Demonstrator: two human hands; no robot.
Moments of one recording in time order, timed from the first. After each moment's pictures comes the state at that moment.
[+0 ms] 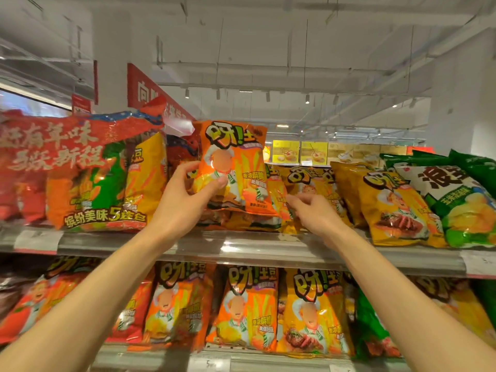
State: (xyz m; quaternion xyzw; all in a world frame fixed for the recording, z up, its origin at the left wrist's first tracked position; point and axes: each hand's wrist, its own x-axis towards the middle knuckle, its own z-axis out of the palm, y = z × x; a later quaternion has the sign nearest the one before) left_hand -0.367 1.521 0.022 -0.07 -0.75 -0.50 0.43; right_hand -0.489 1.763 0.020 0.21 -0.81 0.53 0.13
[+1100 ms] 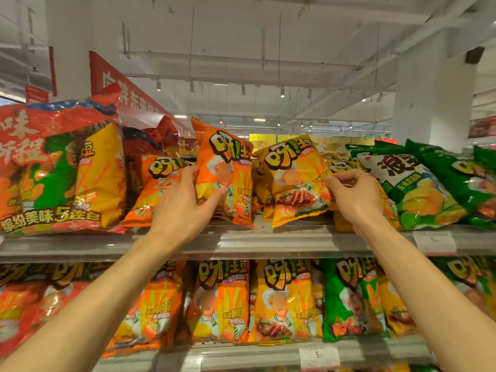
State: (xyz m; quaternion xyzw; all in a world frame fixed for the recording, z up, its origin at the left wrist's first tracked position) left_hand -0.408 1.566 0.006 -0.02 -0.85 -0.24 0.47; right_hand -0.490 1.871 0.029 0.08 -0.73 0.57 0.37
